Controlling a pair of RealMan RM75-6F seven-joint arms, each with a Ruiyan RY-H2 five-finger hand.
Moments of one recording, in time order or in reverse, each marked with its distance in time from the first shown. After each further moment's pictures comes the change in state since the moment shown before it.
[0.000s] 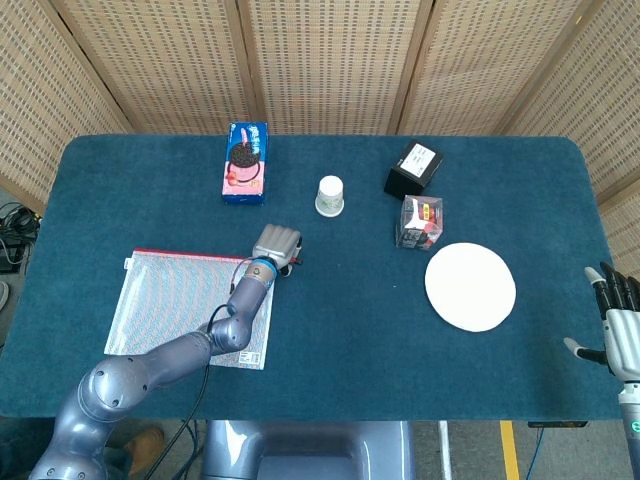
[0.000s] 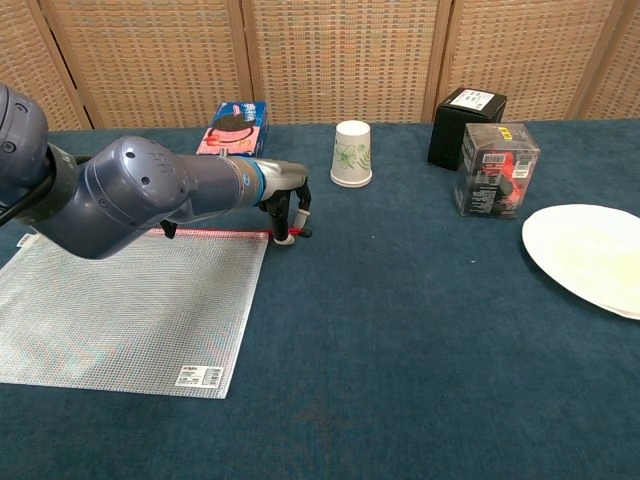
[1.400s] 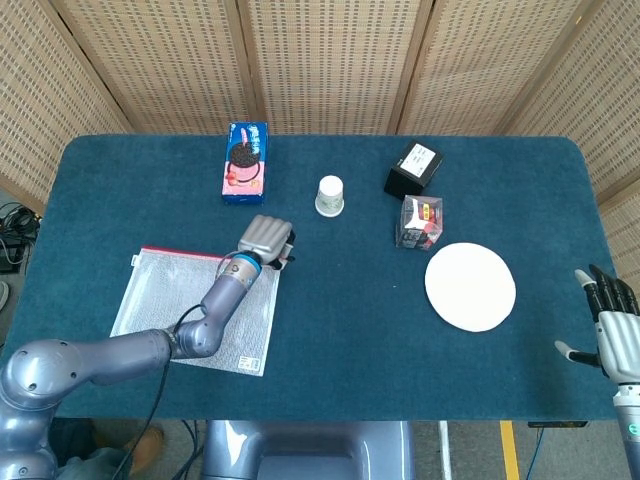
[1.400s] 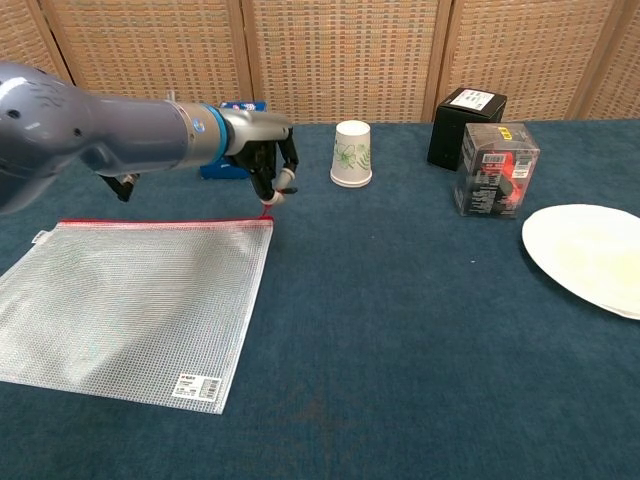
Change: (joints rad) left arm 0.100 0.302 -0.021 -0.476 0.135 0.155 -0.095; right arm 0.005 0.018 -0.015 -0.037 -0.028 -0.017 0.061
